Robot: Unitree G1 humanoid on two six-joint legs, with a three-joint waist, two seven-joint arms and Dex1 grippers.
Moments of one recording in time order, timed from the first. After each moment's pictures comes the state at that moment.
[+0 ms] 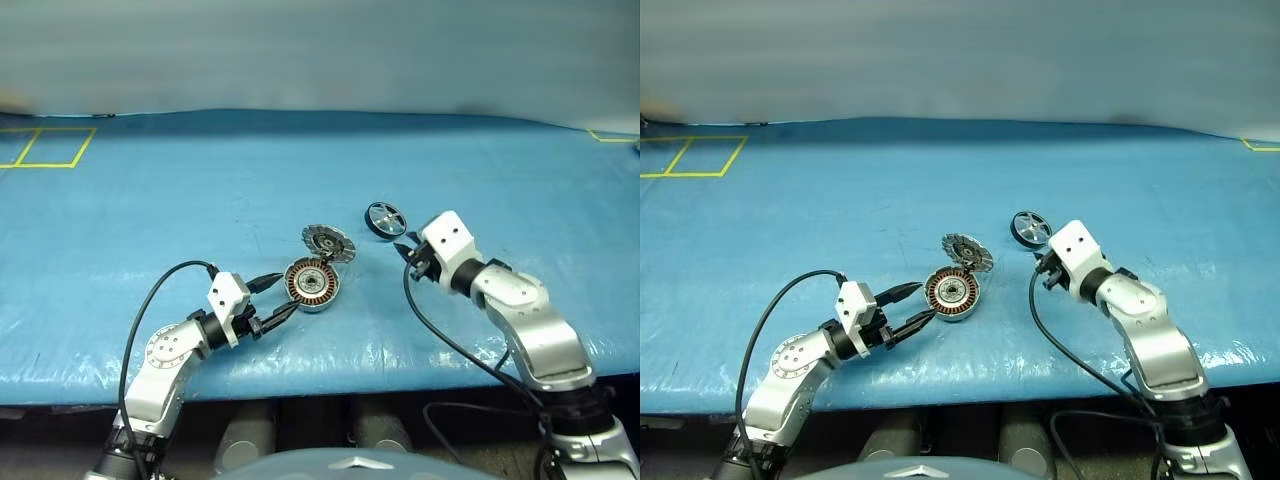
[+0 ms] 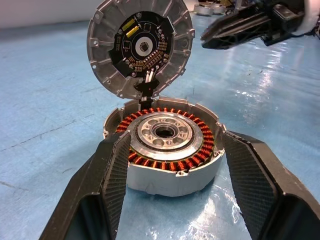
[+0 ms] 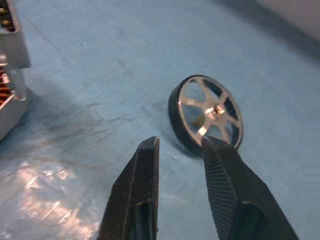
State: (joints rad) left arm 0.07 0.38 -0.13 -0.12 -0.29 -0.01 -0.81; right arm -0.22 -0.58 0.06 -0.34 0.08 0.62 0.48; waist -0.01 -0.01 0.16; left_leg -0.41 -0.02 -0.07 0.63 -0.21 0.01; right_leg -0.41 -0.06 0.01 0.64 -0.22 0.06
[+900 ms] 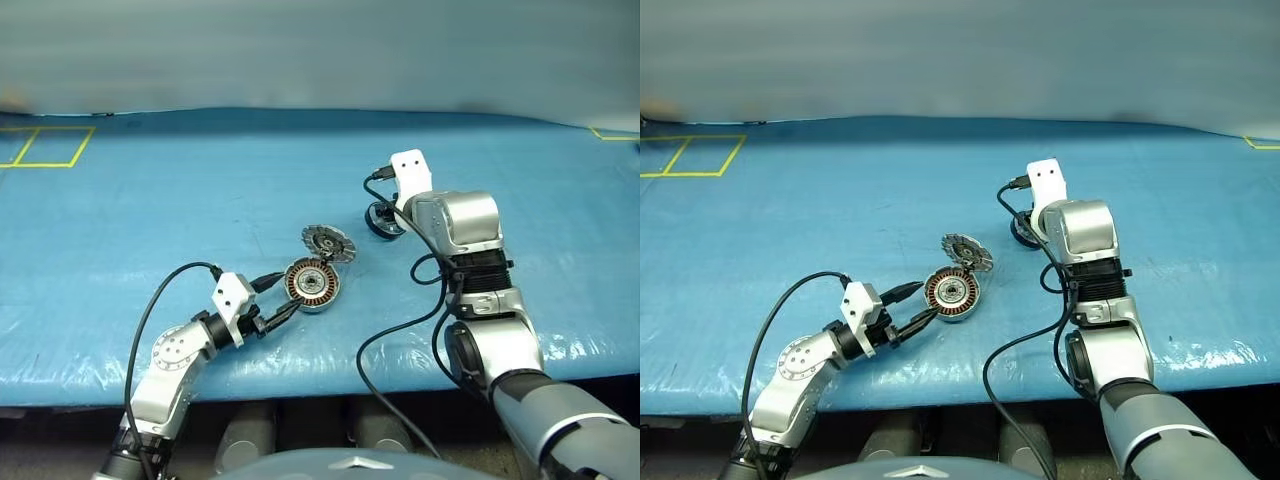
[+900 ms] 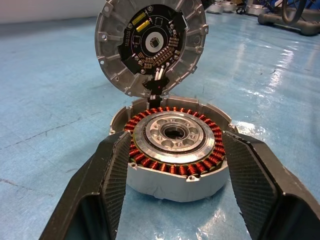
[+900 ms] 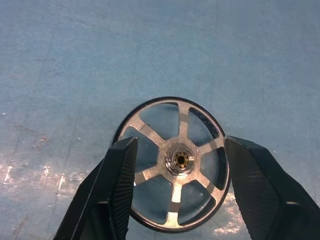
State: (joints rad) left arm 0.09 0.35 -0.14 -0.11 -0.25 -0.02 -0.76; right arm -0.86 -0.22 -0.05 0.26 0.03 1.26 0.13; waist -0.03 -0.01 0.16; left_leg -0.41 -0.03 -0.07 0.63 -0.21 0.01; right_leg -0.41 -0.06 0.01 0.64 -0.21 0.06
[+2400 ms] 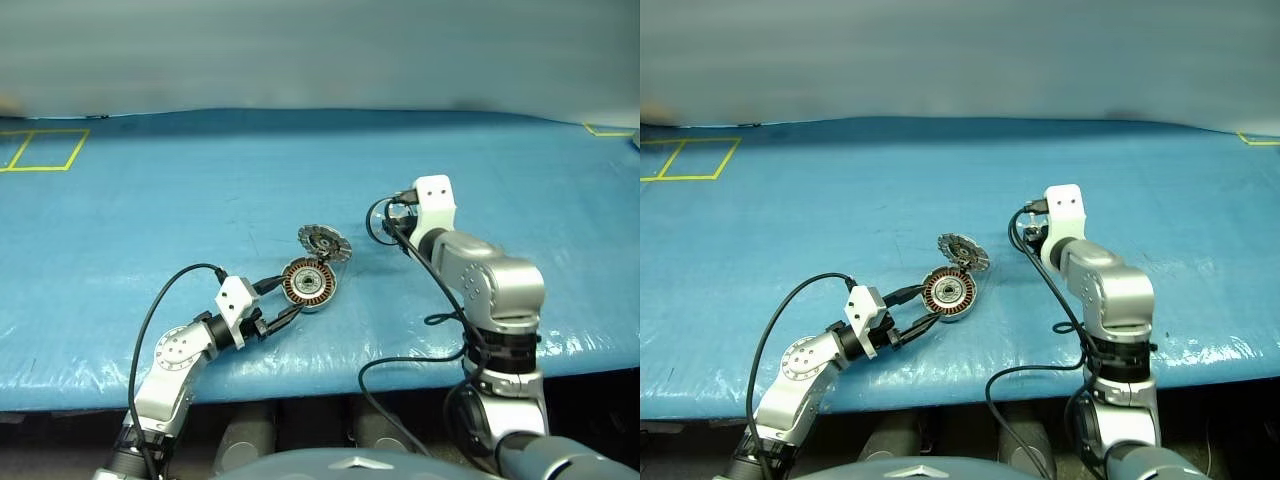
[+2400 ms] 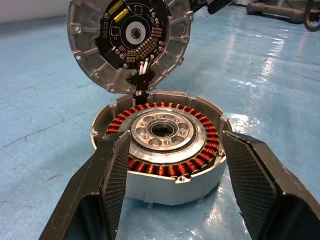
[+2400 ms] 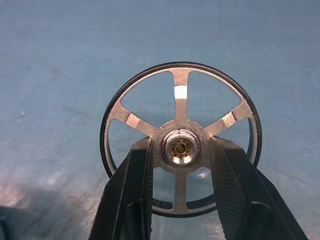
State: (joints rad) left arm 0.07 0.34 -0.15 -0.06 -0.23 -0.08 -0.79; right arm -0.44 -0.18 -0.16 -0.35 0.20 1.22 0.18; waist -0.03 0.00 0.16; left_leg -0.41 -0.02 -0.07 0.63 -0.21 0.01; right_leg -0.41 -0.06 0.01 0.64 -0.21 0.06
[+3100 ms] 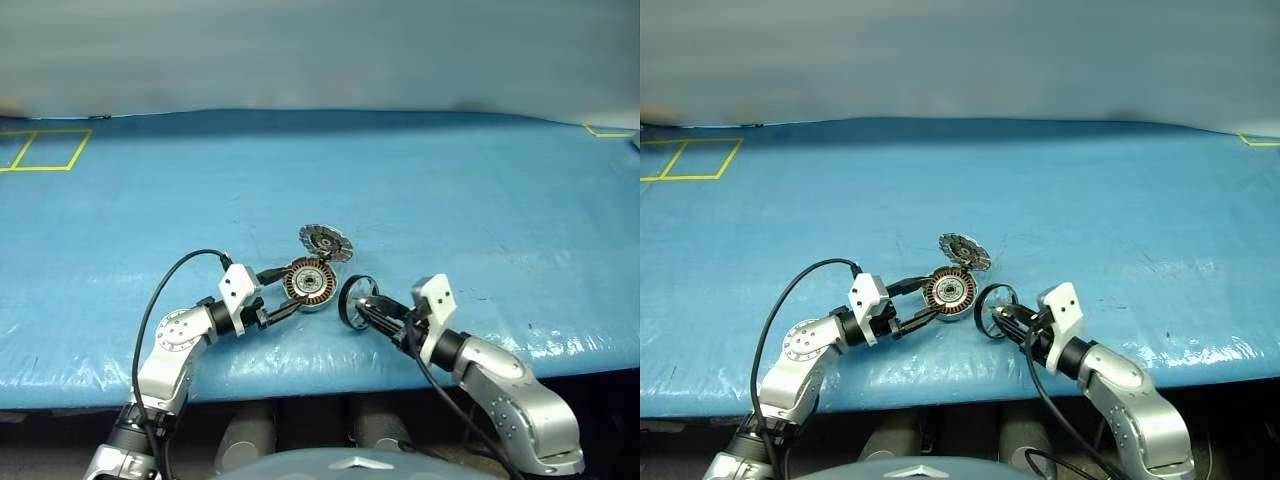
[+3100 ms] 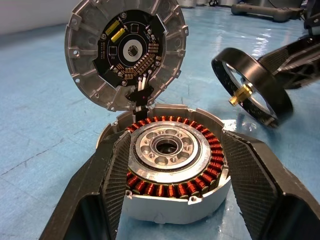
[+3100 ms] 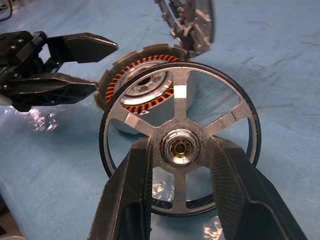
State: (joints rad) left arm -0.03 0.38 -0.15 0.00 -0.23 -0.05 -0.87; right arm 0.21 -0.35 0.01 -0.56 0.40 0.66 0.63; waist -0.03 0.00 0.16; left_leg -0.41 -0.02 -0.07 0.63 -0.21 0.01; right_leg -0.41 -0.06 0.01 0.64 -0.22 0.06
